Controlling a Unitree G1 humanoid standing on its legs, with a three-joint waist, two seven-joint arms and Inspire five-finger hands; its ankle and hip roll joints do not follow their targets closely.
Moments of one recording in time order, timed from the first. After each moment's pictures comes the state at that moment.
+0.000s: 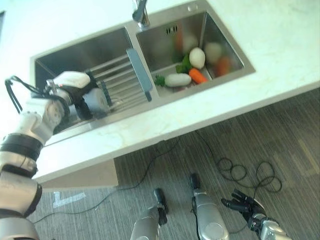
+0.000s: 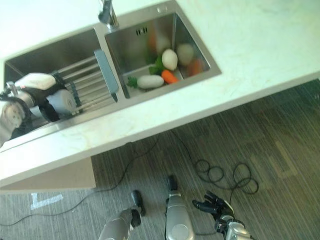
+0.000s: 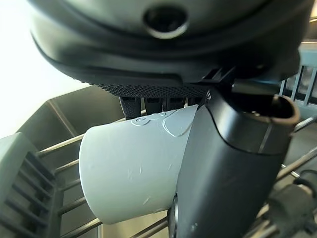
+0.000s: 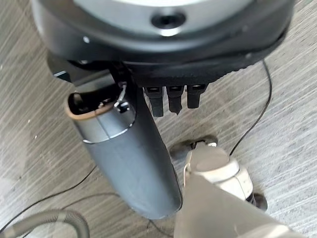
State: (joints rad) left arm -0.89 1.04 -0.58 0.73 0.52 -0.18 -0.19; right arm -0.01 -0.40 0.07 0.99 0.56 -0.07 0.17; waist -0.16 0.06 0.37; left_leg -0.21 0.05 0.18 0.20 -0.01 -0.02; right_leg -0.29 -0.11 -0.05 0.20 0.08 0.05
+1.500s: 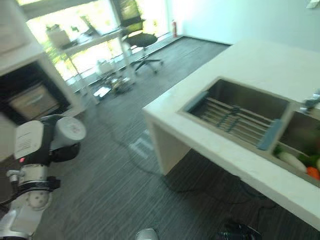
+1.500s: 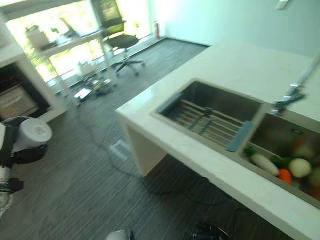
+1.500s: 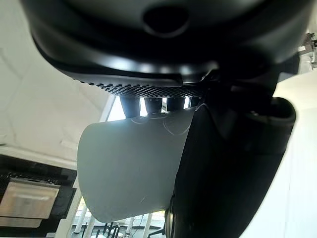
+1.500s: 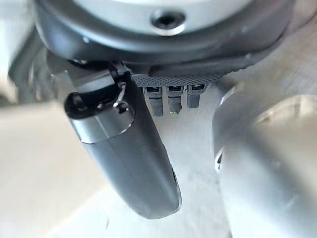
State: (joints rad) left arm 0.12 0.86 0.14 0.19 0.34 -0.28 0.47; right arm 0.04 -0.36 0.02 1.17 0.45 -0.08 0.42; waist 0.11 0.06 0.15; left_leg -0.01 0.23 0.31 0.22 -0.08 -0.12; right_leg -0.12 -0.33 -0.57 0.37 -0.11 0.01
